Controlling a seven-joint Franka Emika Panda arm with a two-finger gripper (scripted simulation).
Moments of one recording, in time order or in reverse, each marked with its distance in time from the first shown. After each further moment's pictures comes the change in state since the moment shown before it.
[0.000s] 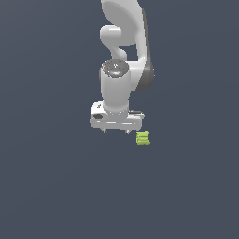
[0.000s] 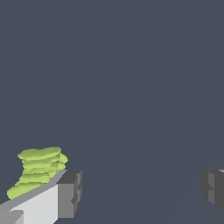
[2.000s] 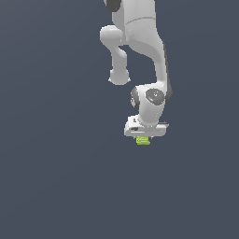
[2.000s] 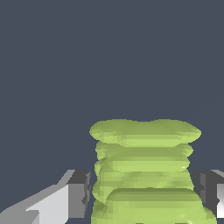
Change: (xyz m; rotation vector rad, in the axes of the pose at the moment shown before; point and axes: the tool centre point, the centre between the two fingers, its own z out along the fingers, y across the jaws) arm -0.055 -0.138 0.117 0.015 -0.038 -0.075
